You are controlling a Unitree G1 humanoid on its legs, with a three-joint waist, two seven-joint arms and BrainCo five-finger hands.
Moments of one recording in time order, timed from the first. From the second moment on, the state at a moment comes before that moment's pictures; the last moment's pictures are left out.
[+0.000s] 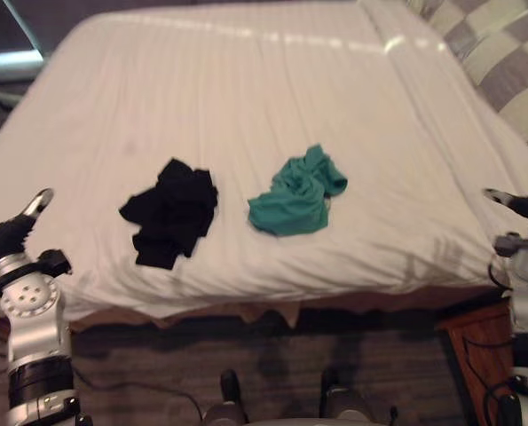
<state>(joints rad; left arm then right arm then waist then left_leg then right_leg) -0.26 0.53 0.39 0.29 -0.02 -0.19 0.35 -0.33 -0.59 -0.33 0.23 -0.33 -0.05 -0.28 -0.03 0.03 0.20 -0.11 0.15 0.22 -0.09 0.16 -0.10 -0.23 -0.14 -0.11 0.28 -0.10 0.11</state>
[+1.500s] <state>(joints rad) -0.60 0.33 -0.03 0.35 0.17 -0.20 0.26 -0.62 -0.56 0.01 0.03 -0.38 -0.14 -0.30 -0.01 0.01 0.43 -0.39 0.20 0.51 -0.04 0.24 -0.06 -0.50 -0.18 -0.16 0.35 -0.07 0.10</state>
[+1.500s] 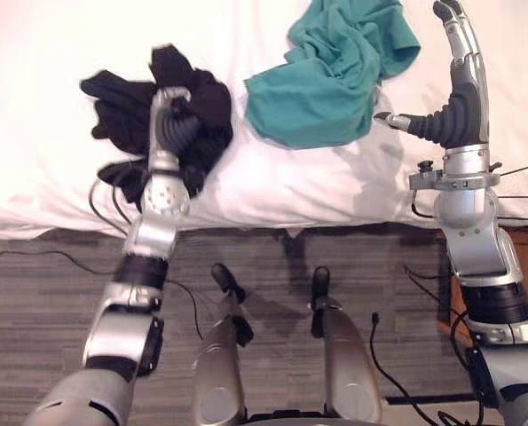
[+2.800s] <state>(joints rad) 0.18 0.06 -0.01 0.12 -0.07 -0.18 0.03 0.20 0.00 -0.19 0.16 0.13 -0.18 -0.10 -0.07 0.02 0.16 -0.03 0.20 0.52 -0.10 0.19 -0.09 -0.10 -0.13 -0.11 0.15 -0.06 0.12</state>
